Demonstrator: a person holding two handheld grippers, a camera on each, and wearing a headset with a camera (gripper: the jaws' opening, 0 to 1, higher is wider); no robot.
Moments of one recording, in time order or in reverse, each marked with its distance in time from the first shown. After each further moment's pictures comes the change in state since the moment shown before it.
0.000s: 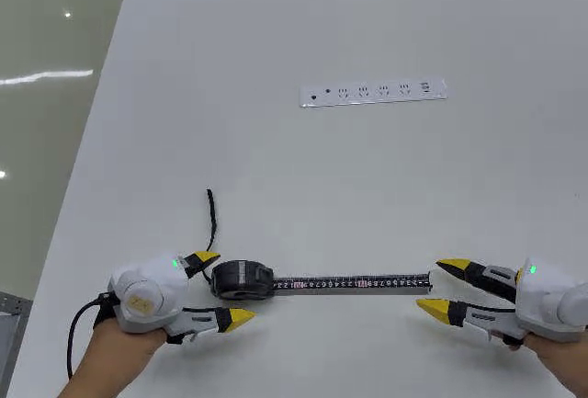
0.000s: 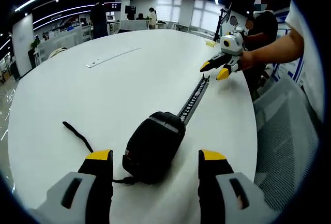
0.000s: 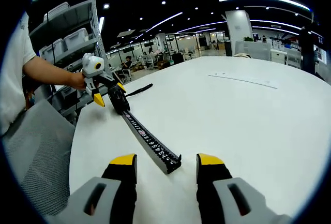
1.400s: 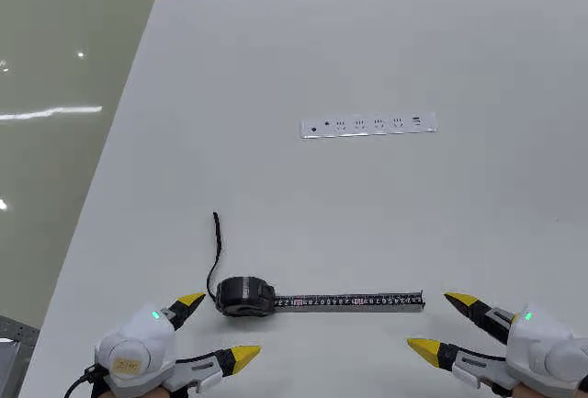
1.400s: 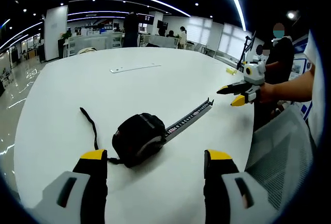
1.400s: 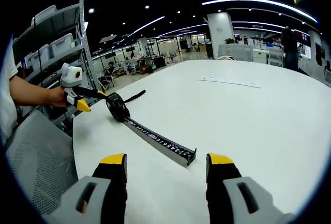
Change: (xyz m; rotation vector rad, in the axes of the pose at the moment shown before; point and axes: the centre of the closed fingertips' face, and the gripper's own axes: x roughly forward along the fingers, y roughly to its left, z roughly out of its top) left arm -0.042 -0.031 0.002 -0.214 -0.158 0.172; right arm -0.026 0.033 0.005 0.061 -0.037 -0.152
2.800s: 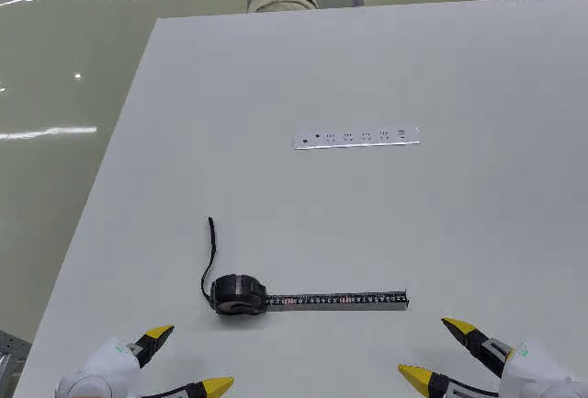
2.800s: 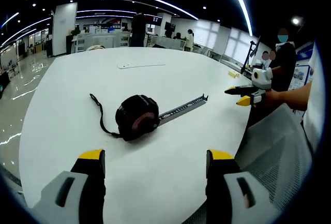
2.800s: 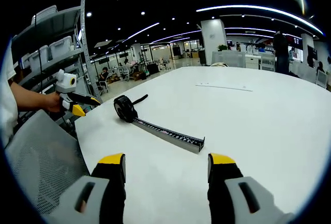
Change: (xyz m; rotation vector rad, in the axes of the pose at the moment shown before) left arm -0.048 -0.017 -0.026 -0.046 -0.011 0.034; right arm -0.040 0.035 -0.006 0.001 -0.062 -0.072
